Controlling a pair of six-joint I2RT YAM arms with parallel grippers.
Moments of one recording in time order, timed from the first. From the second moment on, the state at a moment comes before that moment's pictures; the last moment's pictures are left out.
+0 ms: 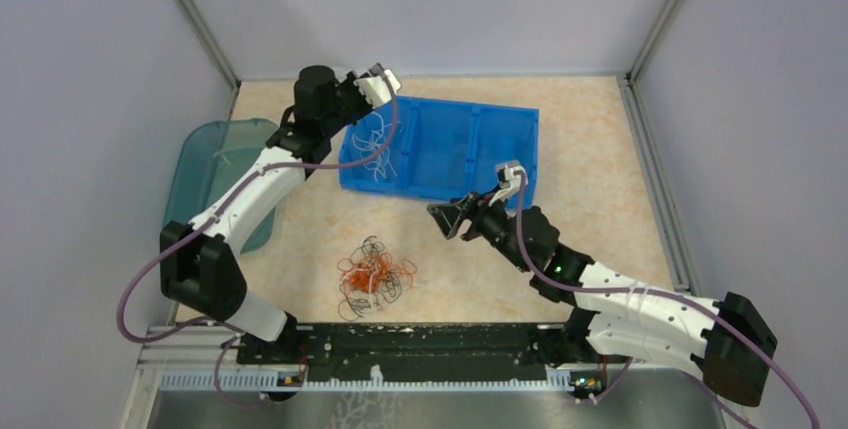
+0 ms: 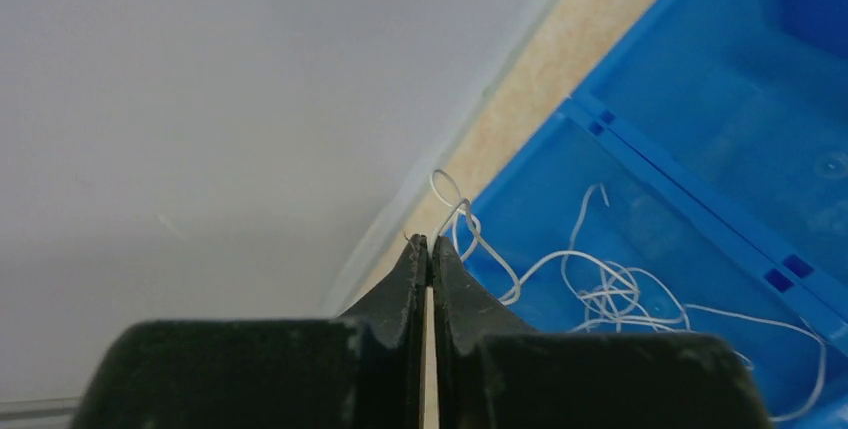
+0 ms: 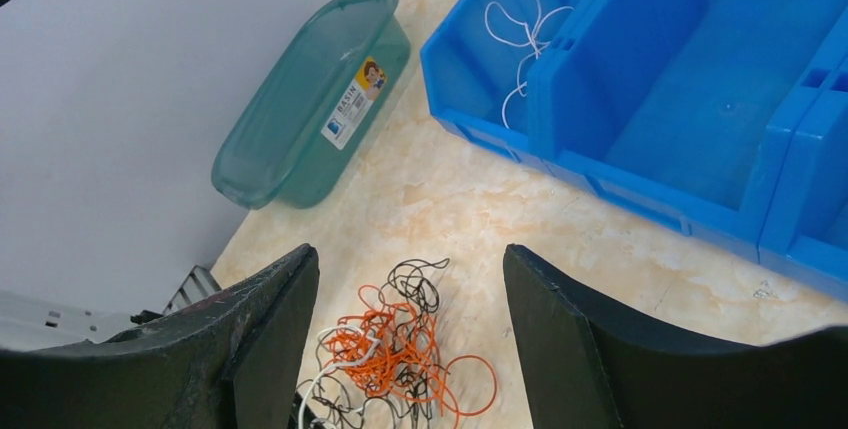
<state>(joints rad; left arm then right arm) -0.41 1.49 1.28 0.06 0.09 0.79 0.95 0.89 0.46 0.39 0.24 0.61</state>
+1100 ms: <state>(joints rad) -0.33 1.82 1.79 -0.65 0.24 0.57 0.94 0.87 0.47 0.36 0.21 0.61</state>
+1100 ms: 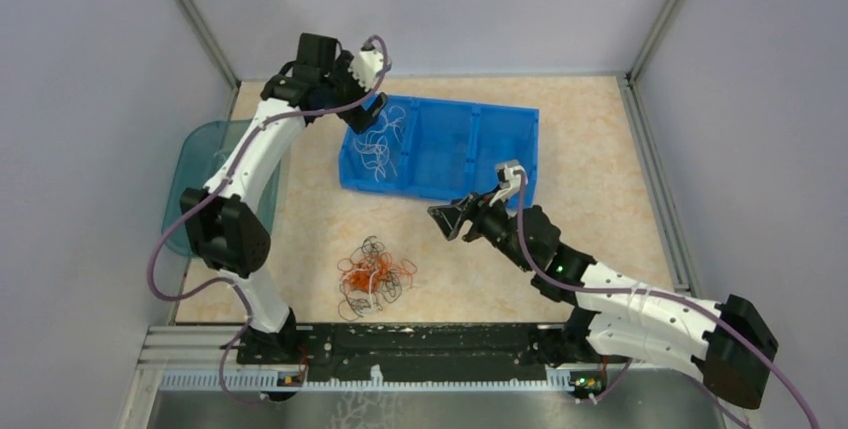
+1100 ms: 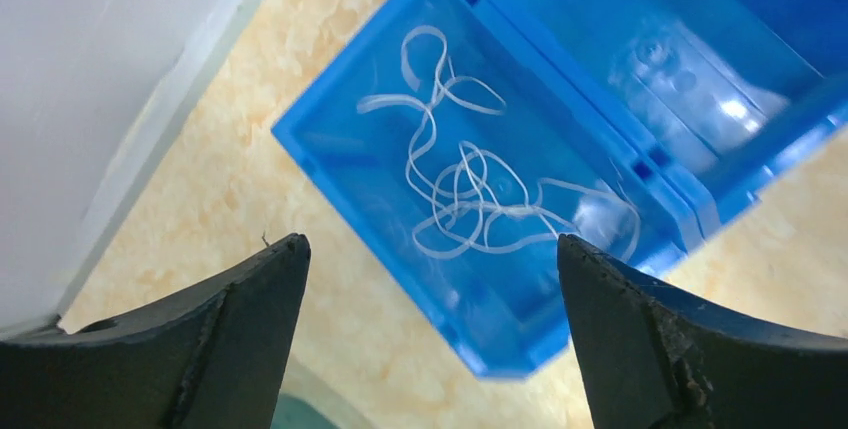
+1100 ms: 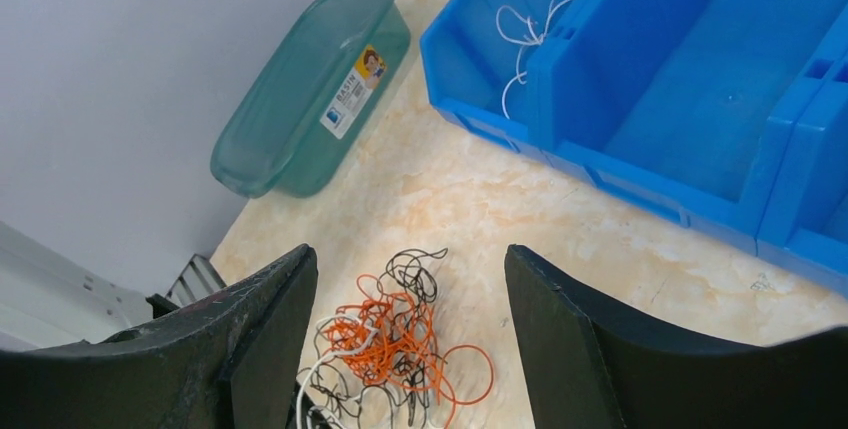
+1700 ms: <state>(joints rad) -0.42 1.23 1.09 -1.02 0.53 0.91 0.97 1.17 0.51 0.38 -0.02 0.64</state>
